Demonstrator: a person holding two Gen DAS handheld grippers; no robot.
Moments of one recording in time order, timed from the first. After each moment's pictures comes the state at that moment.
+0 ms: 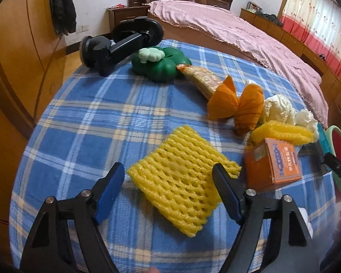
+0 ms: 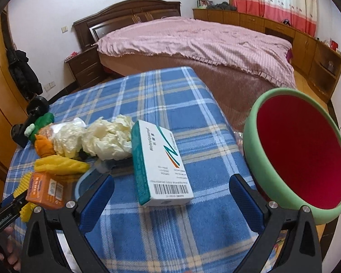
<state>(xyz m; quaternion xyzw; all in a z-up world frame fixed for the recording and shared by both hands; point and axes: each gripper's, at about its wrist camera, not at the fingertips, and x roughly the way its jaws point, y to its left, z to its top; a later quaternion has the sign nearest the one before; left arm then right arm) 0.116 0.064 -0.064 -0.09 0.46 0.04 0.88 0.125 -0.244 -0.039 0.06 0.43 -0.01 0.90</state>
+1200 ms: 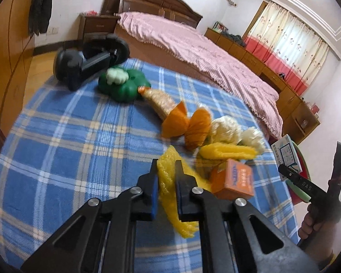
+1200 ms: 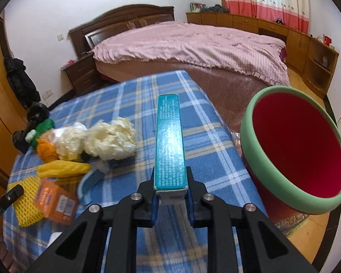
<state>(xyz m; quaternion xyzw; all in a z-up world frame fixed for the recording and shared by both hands) 0.098 0.069 -0.034 -0.17 0.39 -0.09 0.90 0.099 -0.246 -0.023 0.08 0.40 -0.02 0.91</state>
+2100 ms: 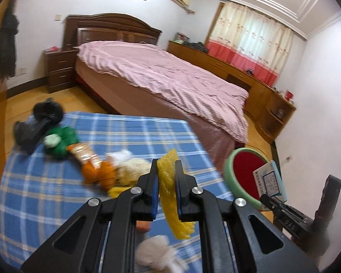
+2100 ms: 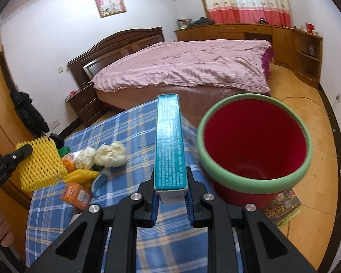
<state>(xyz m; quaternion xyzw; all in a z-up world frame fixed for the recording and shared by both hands) 0.095 -0.044 0.072 -0.11 0.32 -0.18 0.92 0.021 -0.325 0.025 0.15 0.35 -0.04 0.93</state>
